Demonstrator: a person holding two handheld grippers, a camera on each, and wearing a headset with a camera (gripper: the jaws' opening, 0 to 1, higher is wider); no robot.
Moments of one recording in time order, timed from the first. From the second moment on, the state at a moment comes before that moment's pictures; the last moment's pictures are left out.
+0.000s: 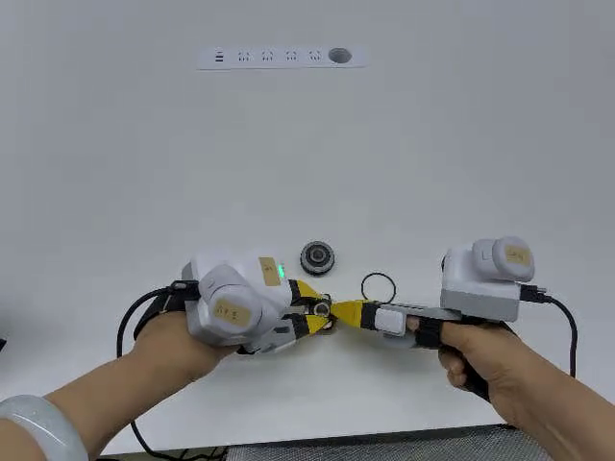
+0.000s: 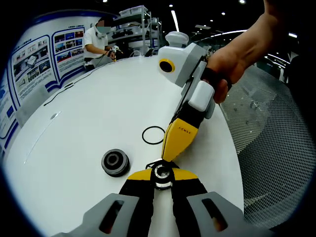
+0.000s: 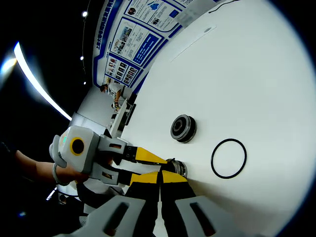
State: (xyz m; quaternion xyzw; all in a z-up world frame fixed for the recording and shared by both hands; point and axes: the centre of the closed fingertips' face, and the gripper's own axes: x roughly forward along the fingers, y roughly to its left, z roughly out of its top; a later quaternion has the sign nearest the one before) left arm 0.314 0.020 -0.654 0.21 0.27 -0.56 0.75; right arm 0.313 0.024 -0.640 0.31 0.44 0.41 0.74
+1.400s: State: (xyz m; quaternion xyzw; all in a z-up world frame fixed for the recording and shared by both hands) left arm 0.317 0.030 -0.646 0.20 0.26 -0.55 0.76; right arm 0.316 0.018 -0.643 0.32 0.44 0.39 0.74
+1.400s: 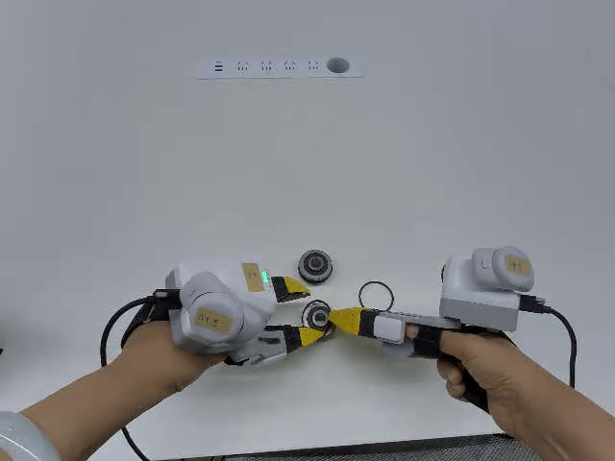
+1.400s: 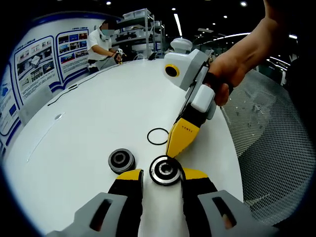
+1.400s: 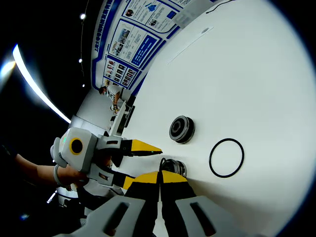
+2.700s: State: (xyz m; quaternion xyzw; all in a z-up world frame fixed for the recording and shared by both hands) left arm 0.325 0.065 -0.653 0.19 0.27 -0.51 0.79; right arm 0.332 -0.007 -0.618 0.36 0.40 0.37 0.76
